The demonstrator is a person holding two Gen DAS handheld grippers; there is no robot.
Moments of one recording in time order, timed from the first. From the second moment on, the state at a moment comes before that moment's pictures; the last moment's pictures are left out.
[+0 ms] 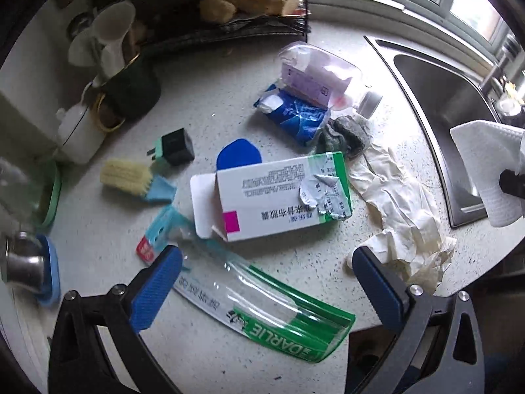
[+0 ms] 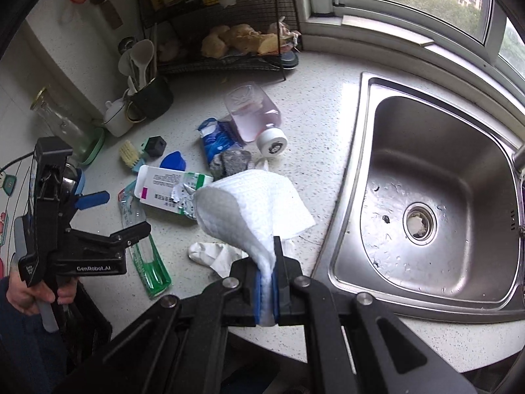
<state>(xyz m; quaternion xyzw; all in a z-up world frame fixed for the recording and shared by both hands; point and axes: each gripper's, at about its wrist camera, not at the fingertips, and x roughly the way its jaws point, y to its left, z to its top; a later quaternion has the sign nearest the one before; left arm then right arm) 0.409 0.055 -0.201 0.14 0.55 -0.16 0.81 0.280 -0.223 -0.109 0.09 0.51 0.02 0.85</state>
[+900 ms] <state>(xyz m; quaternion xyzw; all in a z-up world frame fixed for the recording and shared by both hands) 0.459 0.010 -0.255 0.30 0.53 -0.26 0.75 0.273 -0.247 -0.137 0.14 0.53 0.01 0.83</state>
